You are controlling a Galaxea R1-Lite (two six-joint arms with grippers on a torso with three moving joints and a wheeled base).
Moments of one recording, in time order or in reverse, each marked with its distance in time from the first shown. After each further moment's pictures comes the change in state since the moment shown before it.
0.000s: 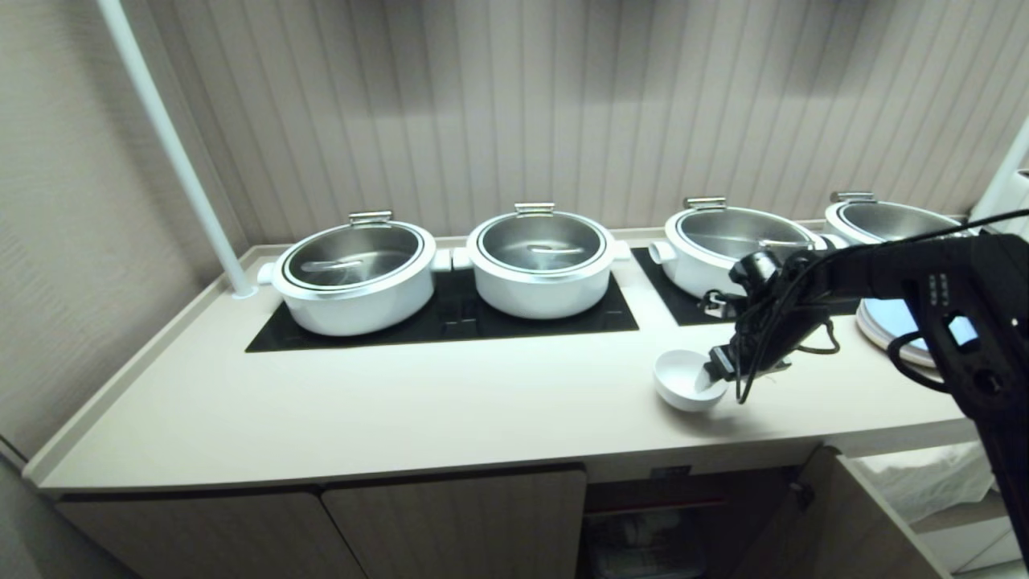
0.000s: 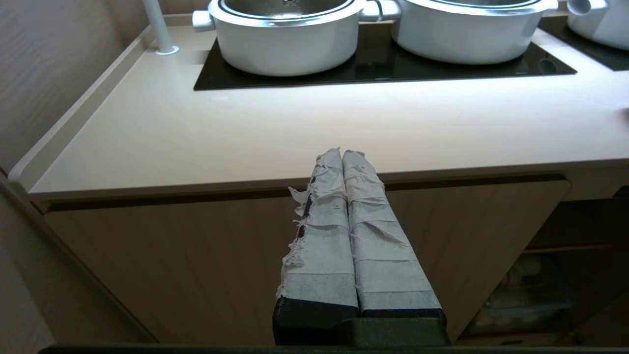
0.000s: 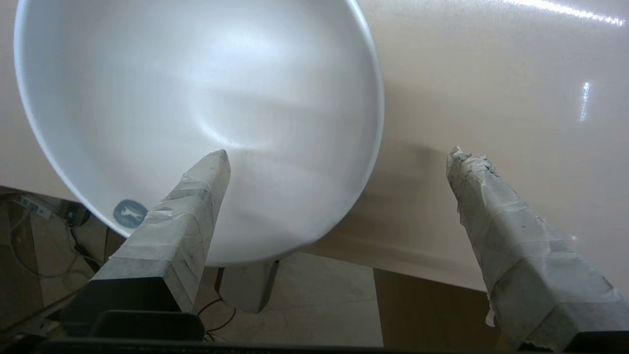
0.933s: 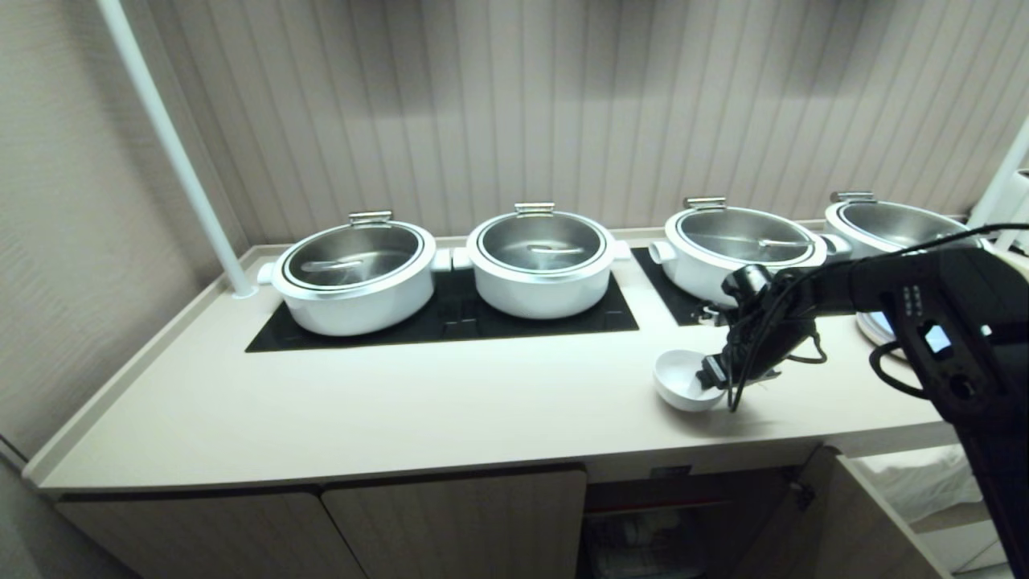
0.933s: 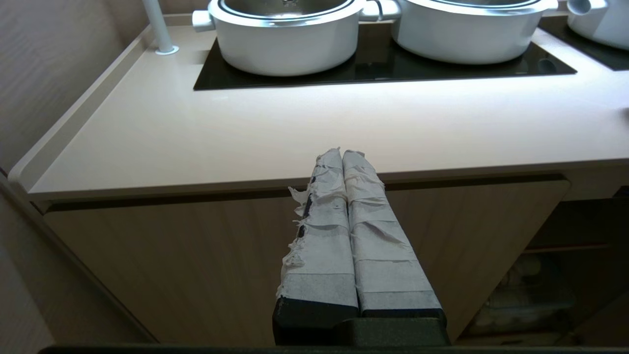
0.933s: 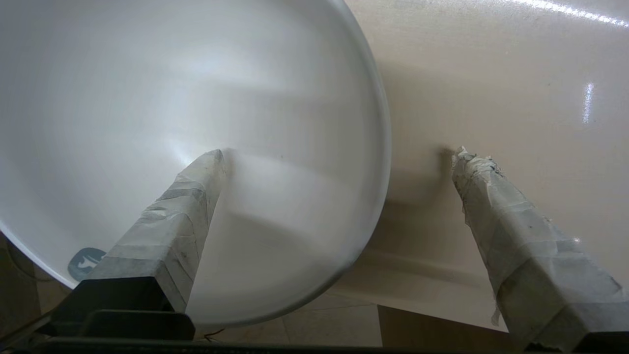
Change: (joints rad) left arm 0.000 0.000 0.000 0.000 0.000 0.000; right arm 0.000 0.056 0.000 -0.058 0.003 0.000
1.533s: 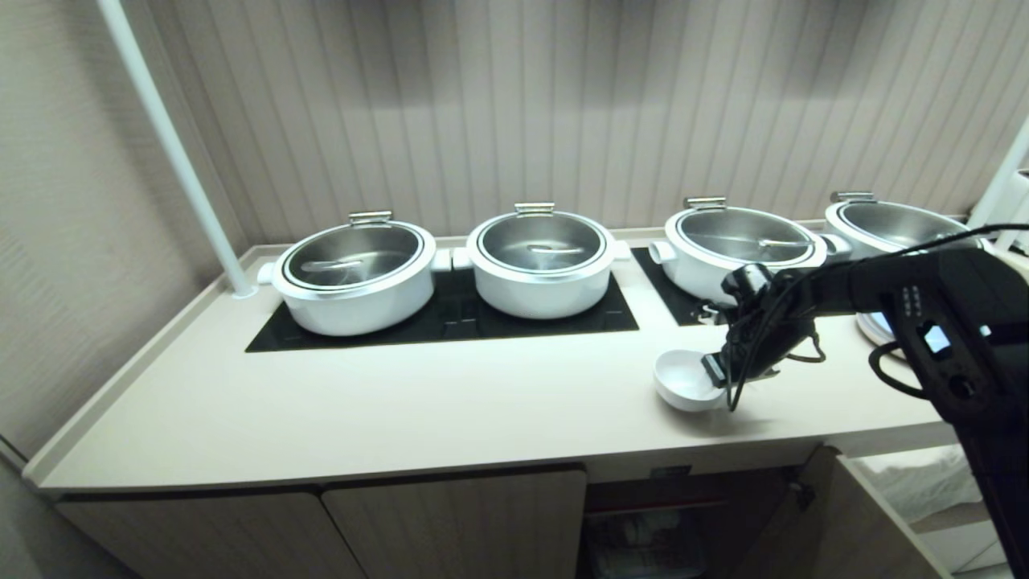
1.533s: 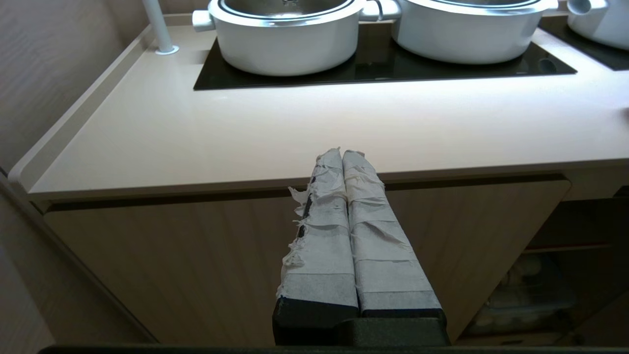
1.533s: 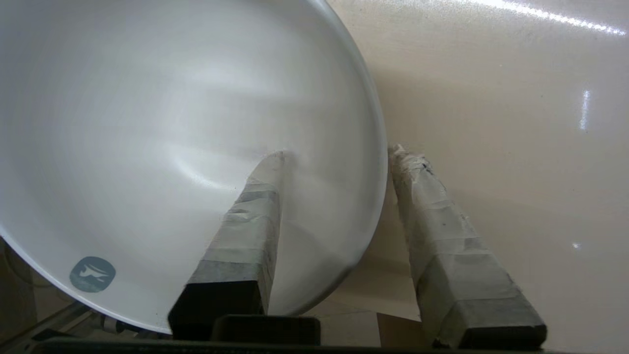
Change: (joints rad) left arm 0.000 0.000 0.000 0.000 0.000 0.000; right arm 0.000 0.001 0.001 -0.020 0.001 0.001
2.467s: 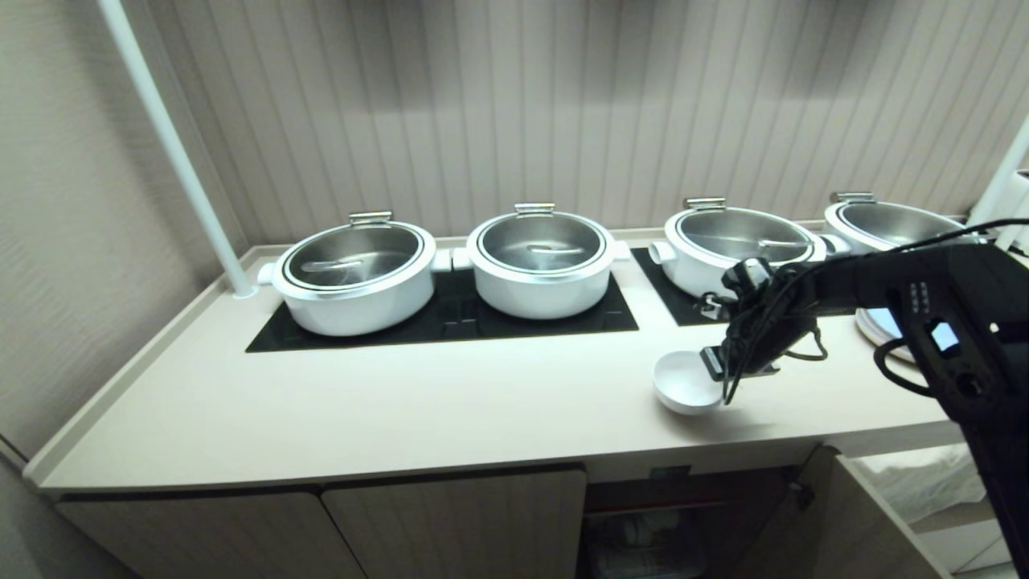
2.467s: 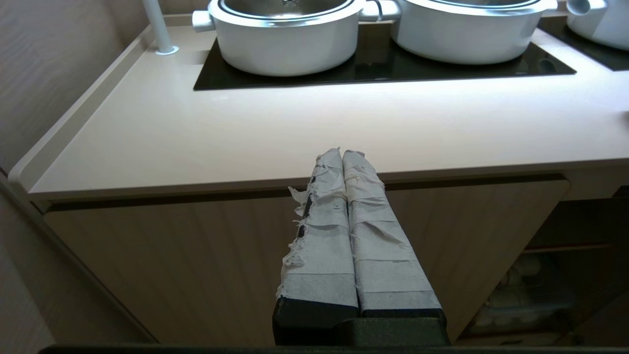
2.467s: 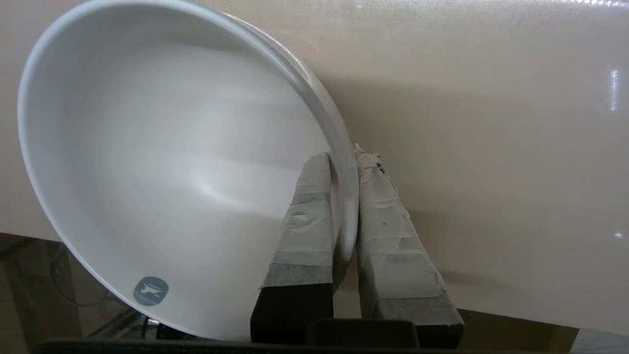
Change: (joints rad) left arm 0.000 0.000 0.000 0.000 0.000 0.000; right arm 0.011 -0.021 0.004 0.003 -0.001 0.097
